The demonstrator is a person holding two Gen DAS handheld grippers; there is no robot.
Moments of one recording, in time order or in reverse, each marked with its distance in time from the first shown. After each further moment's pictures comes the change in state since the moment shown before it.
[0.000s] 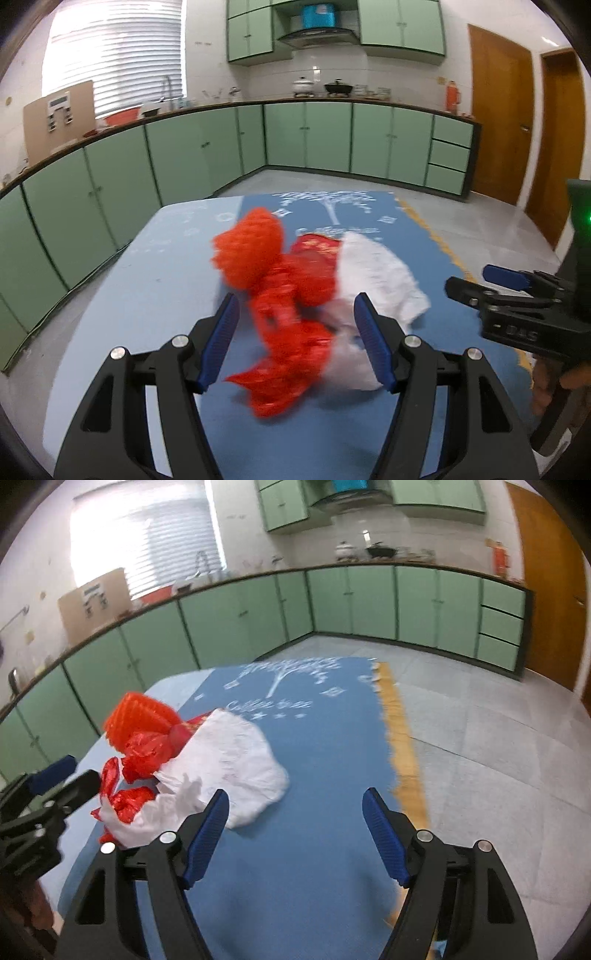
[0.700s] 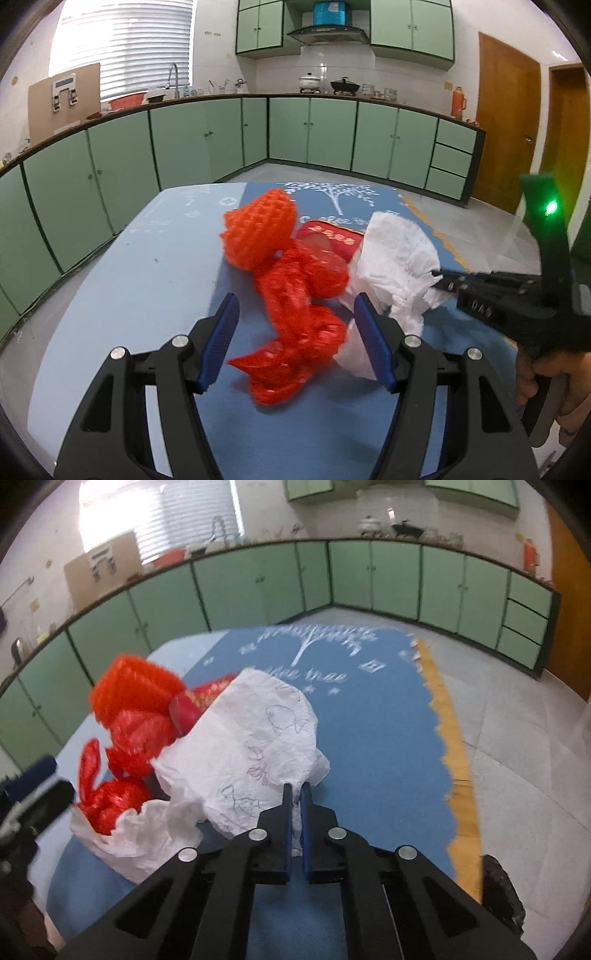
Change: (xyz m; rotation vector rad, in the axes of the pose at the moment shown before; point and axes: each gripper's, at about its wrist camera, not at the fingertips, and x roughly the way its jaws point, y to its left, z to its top) left arm -0.002 0.001 -0.012 -0.047 0.013 -0.040; right arm 0.023 0.019 -0.004 -0.045 0.096 0.015
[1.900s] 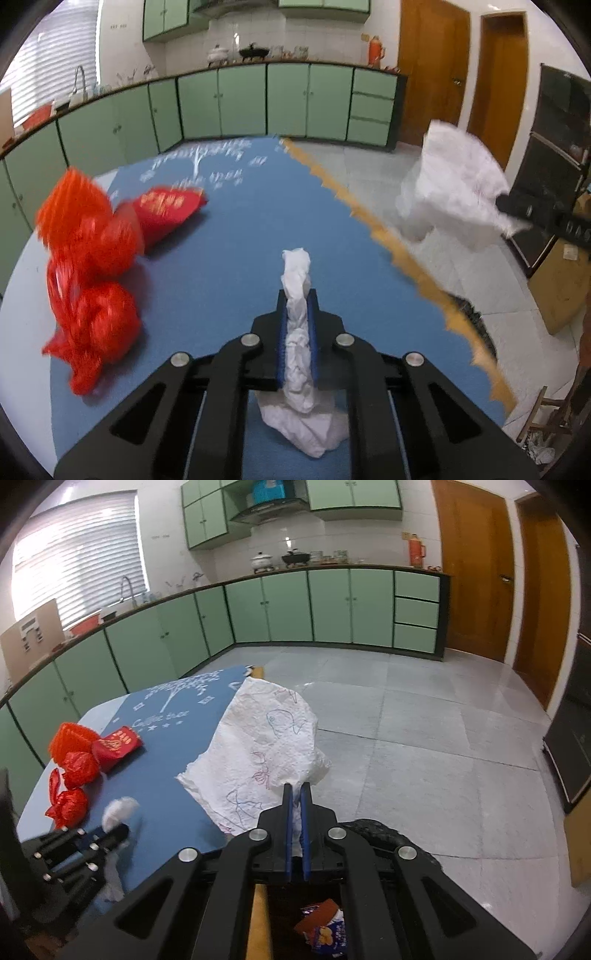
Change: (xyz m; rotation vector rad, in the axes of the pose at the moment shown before) left arm 0.039 -0.116 -0.031 0.206 0.113 -0.247; right arm -0.126 -0.116 -0.054 0.229 -0.144 -0.284
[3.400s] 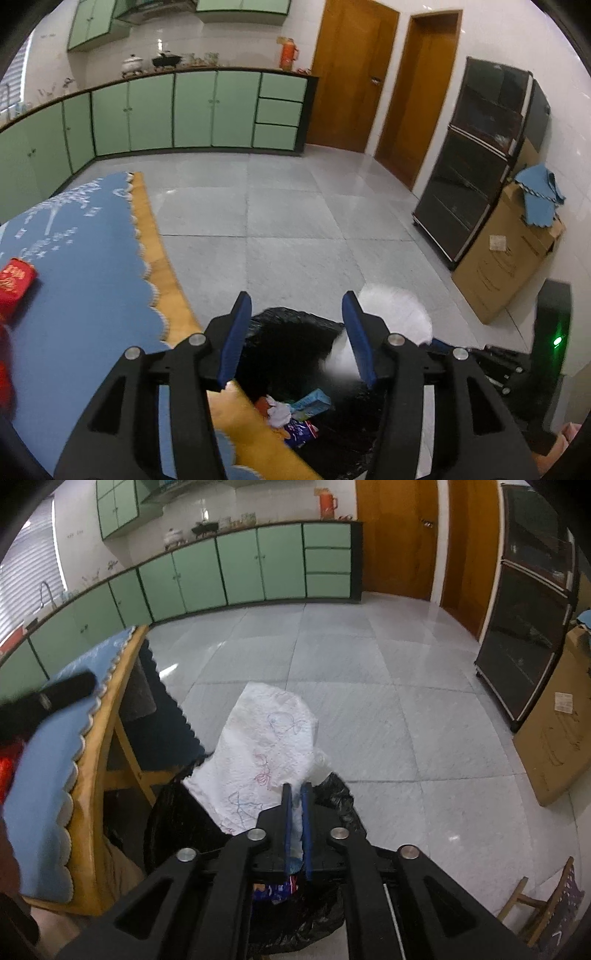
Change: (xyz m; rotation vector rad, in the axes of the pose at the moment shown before) left arm 0.026 -0.139 0.039 0.074 -0.005 -0.308; right arm -0.017 -0.119 -0.090 0.174 0.170 -0.233
